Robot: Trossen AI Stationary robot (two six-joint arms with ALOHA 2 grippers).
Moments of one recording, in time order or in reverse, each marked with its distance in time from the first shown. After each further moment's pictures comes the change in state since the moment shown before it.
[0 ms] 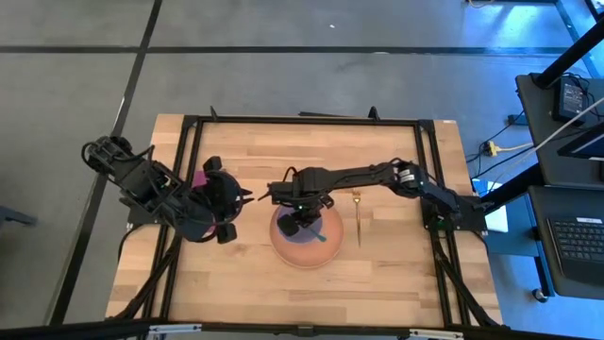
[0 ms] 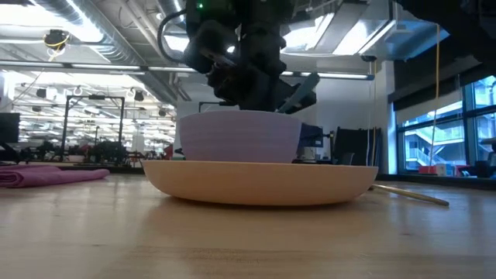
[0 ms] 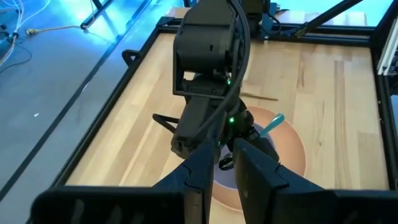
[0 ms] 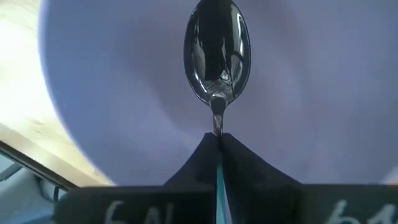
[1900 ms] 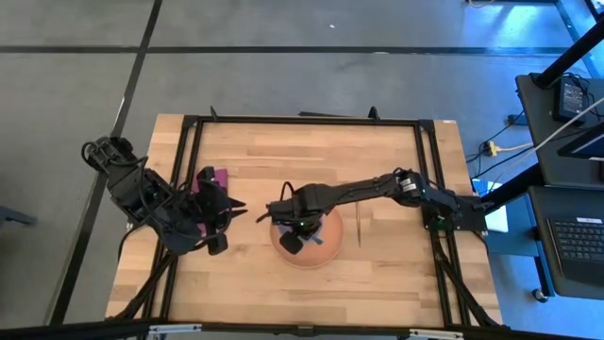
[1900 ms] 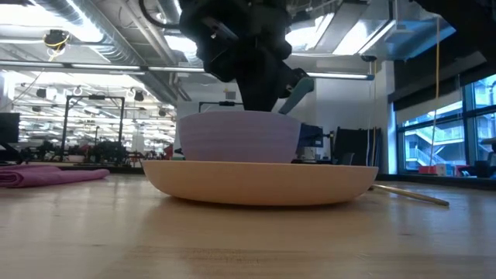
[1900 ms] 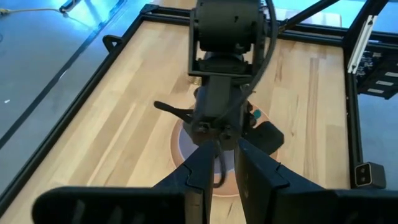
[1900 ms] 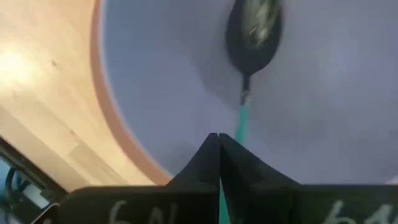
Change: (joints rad) left arm -0.096 0.000 0.000 -0.042 0.008 -0.154; right arm 0.109 0.006 0.060 -0.032 0.136 -0.105
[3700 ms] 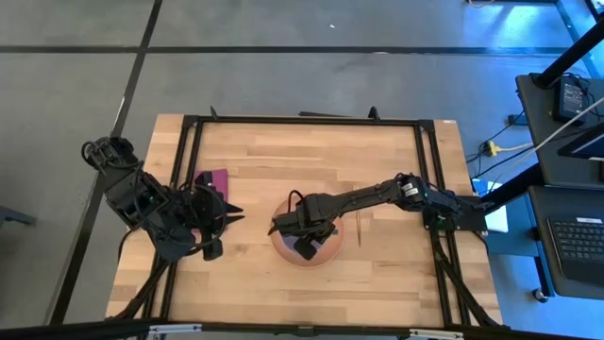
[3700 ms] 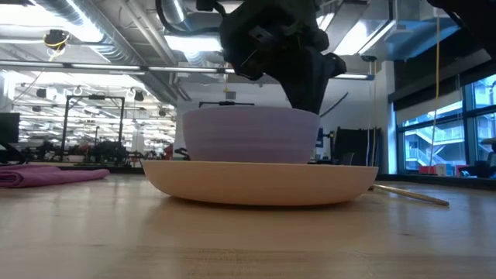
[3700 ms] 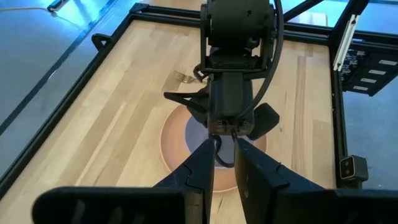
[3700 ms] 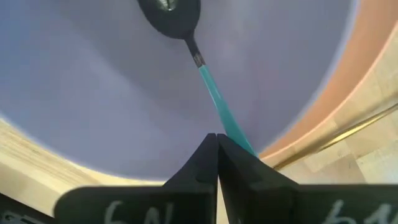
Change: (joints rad) left arm -0.046 0.000 0.000 0.000 0.000 -0.029; right arm 0.057 -0.002 0.001 -0.222 0.085 0.048
